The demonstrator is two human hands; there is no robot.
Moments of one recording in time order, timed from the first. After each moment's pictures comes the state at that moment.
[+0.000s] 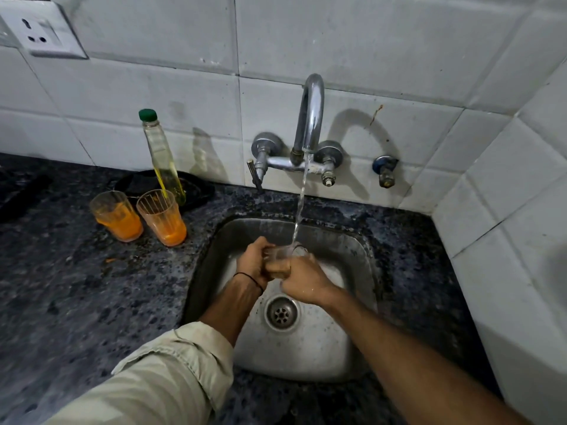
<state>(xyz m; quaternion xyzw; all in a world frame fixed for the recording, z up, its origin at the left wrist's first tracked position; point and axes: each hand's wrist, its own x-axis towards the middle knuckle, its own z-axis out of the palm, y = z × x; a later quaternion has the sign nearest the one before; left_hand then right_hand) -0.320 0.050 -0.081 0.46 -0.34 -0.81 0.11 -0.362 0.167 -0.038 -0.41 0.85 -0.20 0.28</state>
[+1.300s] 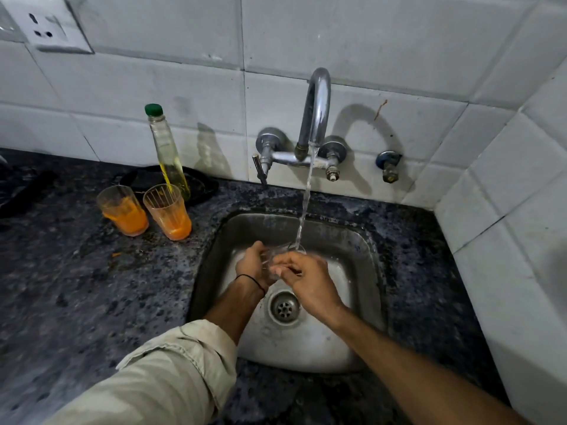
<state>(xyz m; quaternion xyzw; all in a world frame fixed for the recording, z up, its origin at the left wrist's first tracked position) -0.298 0.060 -0.075 0.50 -0.29 -0.80 0.14 -0.323 0.186 -0.032 -0.34 0.81 -0.44 0.20</state>
